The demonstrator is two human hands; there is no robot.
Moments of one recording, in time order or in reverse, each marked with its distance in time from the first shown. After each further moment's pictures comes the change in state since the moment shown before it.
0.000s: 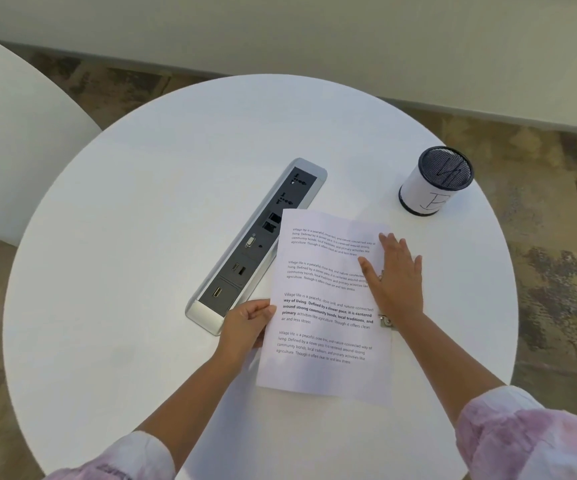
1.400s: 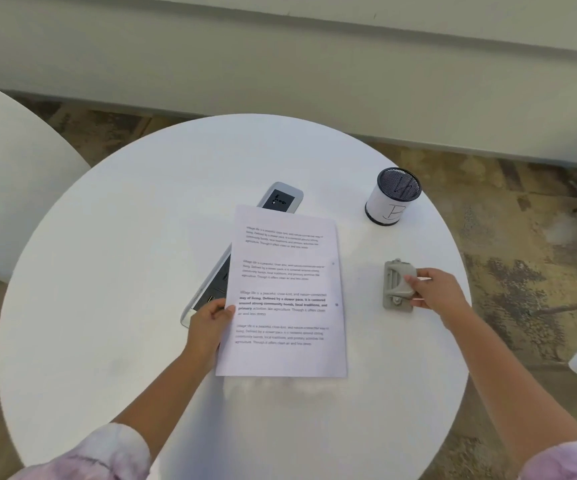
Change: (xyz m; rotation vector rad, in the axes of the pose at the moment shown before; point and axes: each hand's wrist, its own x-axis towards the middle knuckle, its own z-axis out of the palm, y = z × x) left_hand -0.009 0.015 -0.036 -0.002 0.071 0.103; right_hand -0.031 0.050 -0.096 0.721 -0.056 0.542
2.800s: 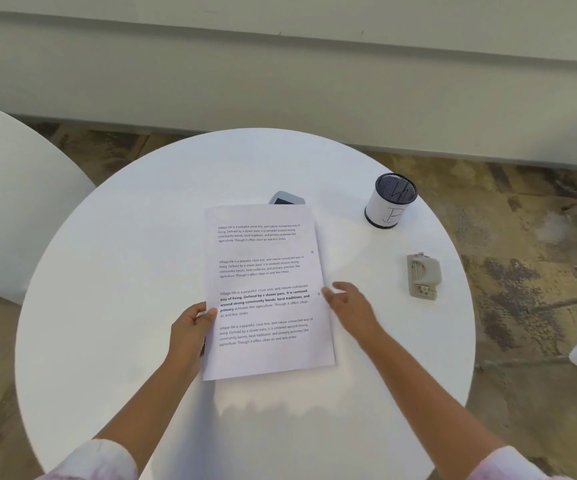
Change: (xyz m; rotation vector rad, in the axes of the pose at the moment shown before) left_hand -0.001 0.012 -0.046 -0.041 0.070 0.035; right_hand -0.083 -0.016 0.132 -0.141 -0.148 -0.145
